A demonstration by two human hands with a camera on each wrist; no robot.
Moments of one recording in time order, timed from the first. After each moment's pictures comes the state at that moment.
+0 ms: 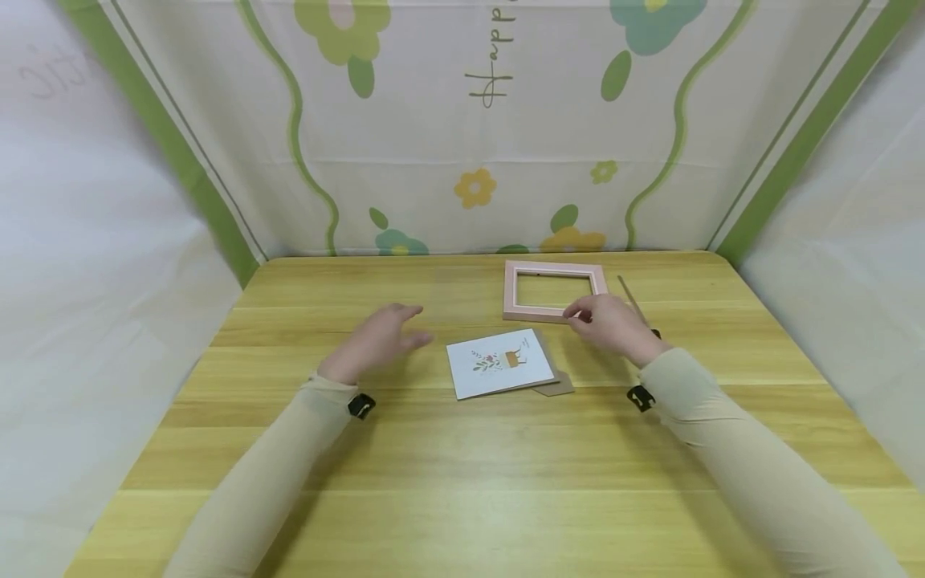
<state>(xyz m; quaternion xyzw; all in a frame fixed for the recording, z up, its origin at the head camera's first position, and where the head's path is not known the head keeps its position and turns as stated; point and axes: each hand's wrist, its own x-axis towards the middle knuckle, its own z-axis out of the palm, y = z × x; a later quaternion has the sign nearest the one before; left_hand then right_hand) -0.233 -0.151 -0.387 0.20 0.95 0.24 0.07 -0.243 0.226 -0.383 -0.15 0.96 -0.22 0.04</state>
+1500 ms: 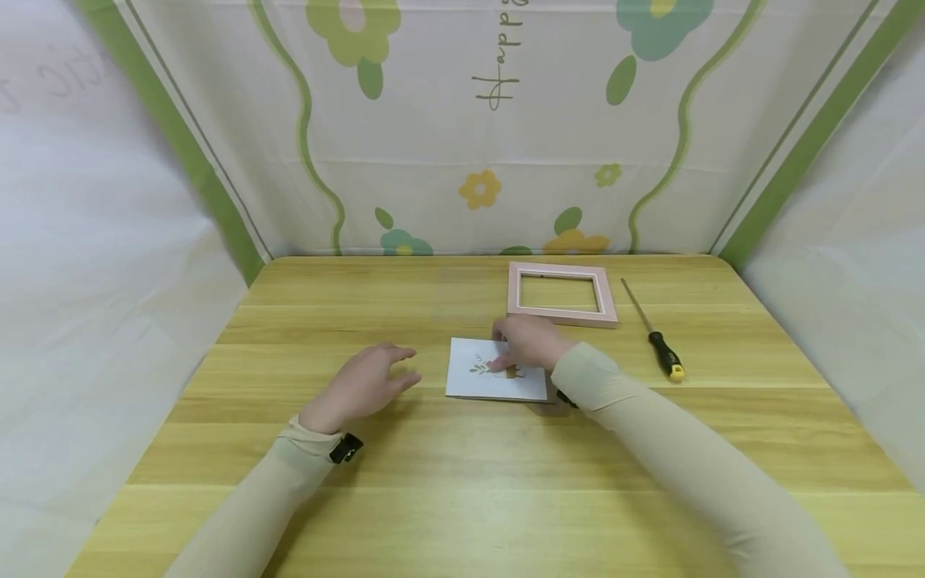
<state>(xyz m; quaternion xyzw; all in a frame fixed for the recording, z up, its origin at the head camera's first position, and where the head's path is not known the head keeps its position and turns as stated) -0.170 -0.168 -0.399 0.21 0.95 0.23 0.05 -0.253 0.114 -0.408 -0.23 0.96 -0.12 0.13</state>
